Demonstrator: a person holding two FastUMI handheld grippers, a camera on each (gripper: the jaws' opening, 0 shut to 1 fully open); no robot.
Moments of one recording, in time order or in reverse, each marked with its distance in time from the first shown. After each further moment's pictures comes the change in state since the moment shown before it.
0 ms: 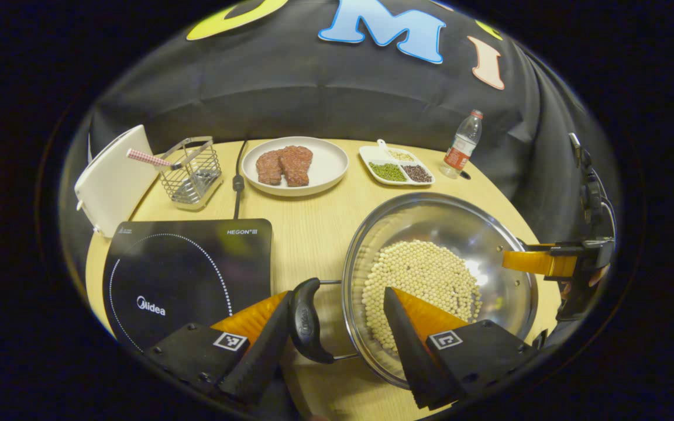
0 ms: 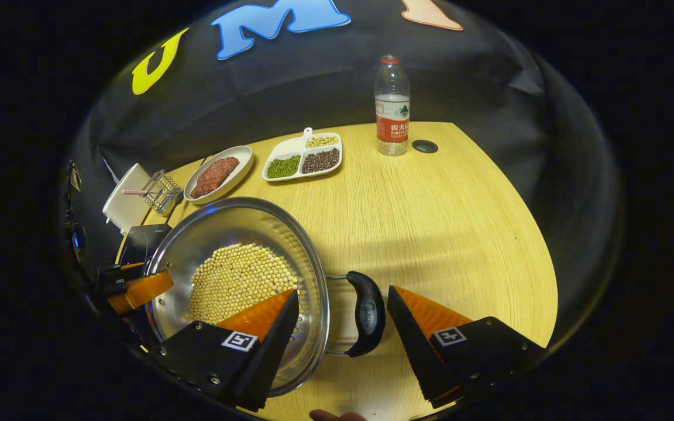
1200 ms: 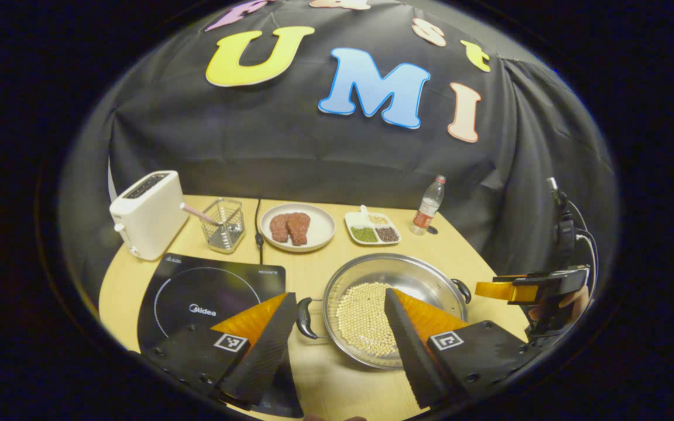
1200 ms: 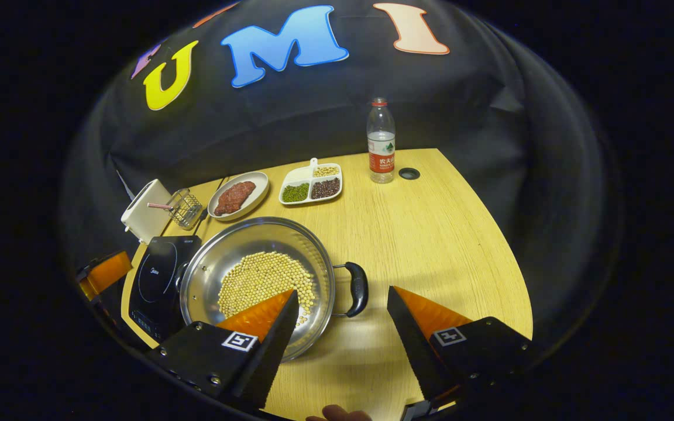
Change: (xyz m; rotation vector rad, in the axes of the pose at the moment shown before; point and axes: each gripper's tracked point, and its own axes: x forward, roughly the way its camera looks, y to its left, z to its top) left arm -0.135 -0.022 0.046 -0.058 -0.254 -0.038; right arm -0.098 0.005 0.007 -0.011 -0.148 0.004
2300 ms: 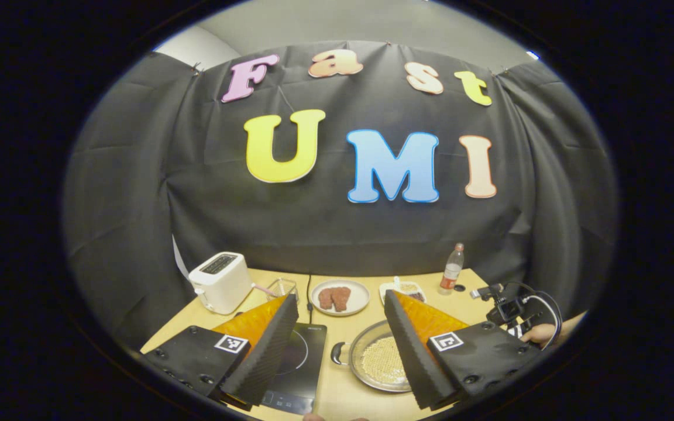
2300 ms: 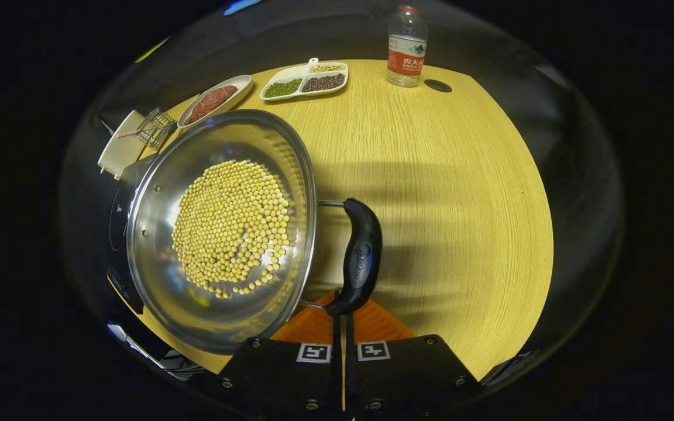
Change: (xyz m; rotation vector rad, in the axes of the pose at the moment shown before) left arm -0.147 -0.045 0.114 0.100 -0.337 0.274; right arm 0.063 -0.021 -0.085 -0.087 0.494 -0.026
